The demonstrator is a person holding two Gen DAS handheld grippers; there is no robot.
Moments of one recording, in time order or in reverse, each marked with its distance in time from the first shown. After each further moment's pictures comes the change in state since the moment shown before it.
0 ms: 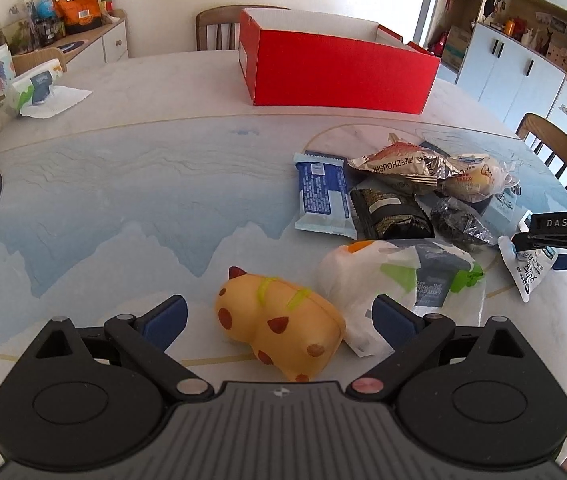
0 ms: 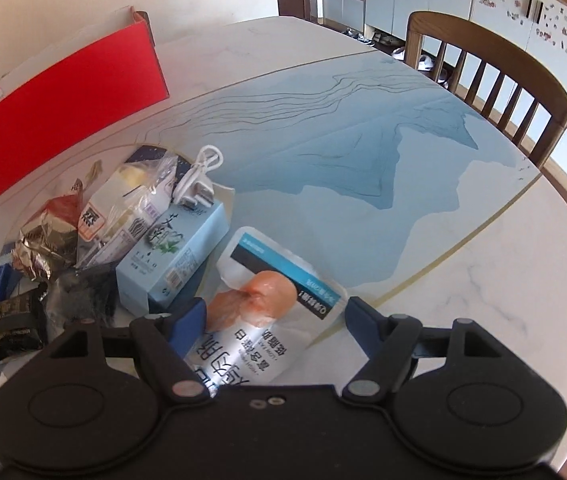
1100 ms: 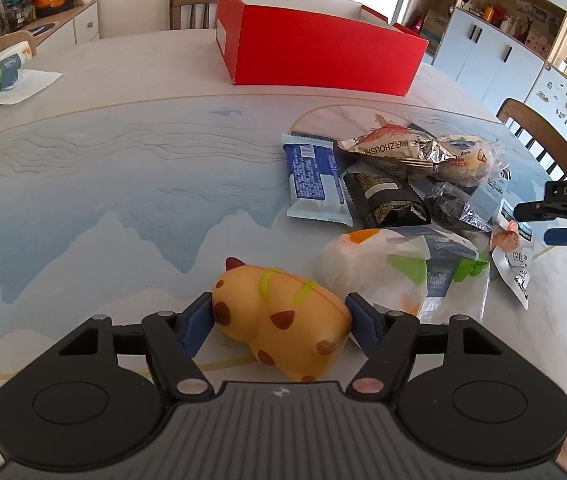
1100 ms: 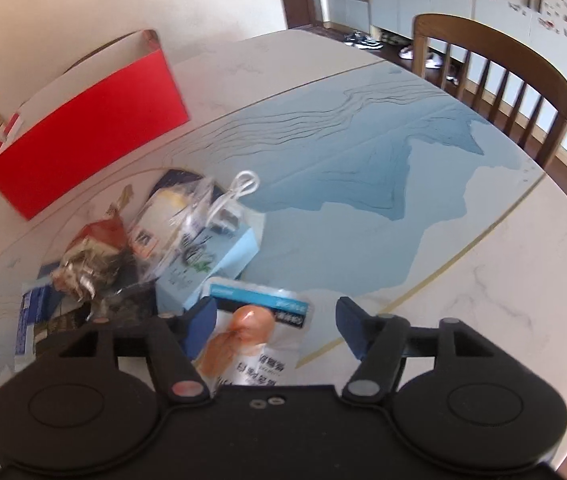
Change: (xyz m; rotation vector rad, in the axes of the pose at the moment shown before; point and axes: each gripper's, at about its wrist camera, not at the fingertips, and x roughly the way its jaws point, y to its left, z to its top) left arm 0.019 0.015 0.004 0.006 0.056 -0.086; right arm -0.020 0.004 0.003 0.035 -0.011 0.084
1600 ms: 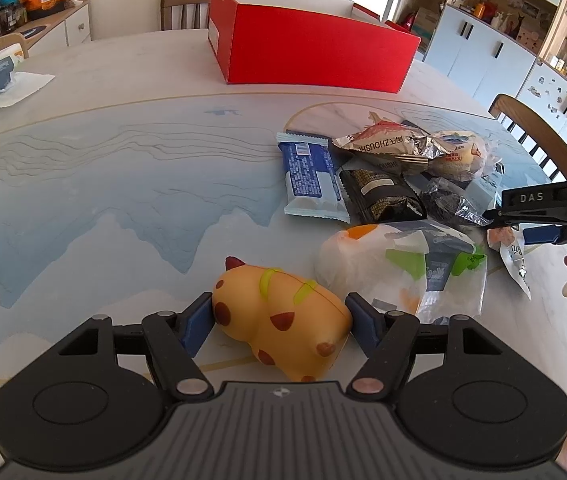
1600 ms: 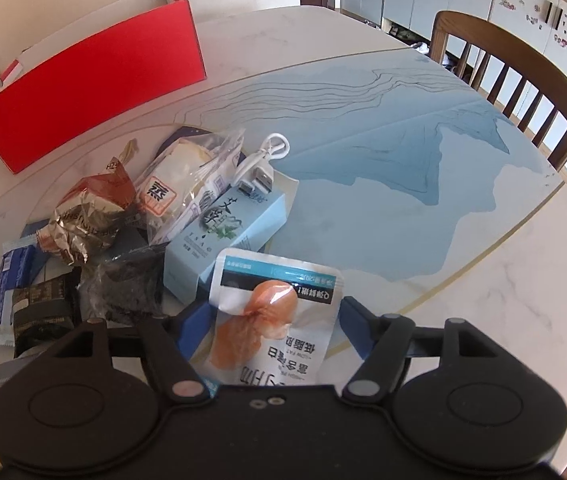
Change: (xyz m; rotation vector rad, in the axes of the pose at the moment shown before) left arm 0.000 0.003 -0.001 0.015 0.000 -0.020; right arm 0.025 0.029 -0.008 -0.083 0.050 -0.068
